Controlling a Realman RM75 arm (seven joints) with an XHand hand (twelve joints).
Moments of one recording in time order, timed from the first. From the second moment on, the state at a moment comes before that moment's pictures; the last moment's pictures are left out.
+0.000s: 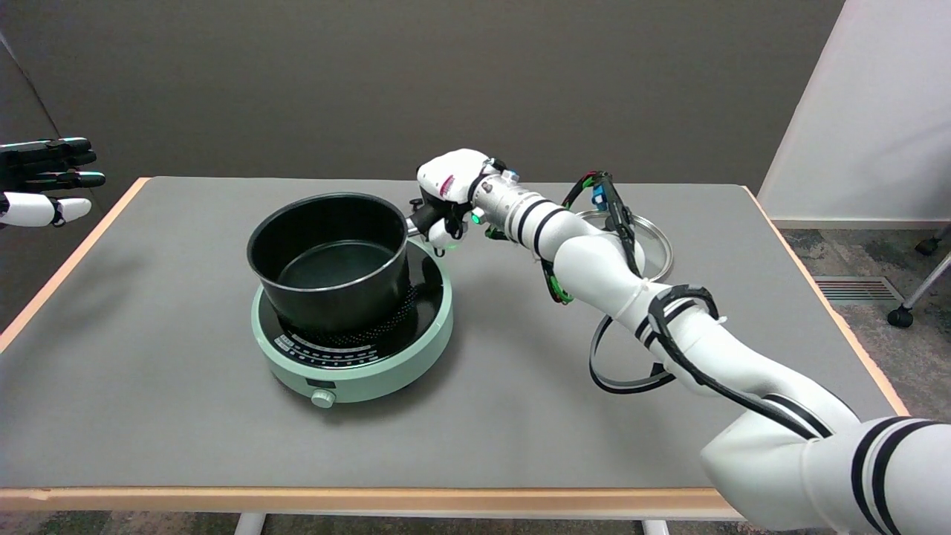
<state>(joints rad) 0.66 -1.39 -1.93 1.08 0.73 -0.22 -0.45</state>
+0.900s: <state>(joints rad) 0.64 -1.33 -1.97 1.14 0.86 -0.21 -0.45</state>
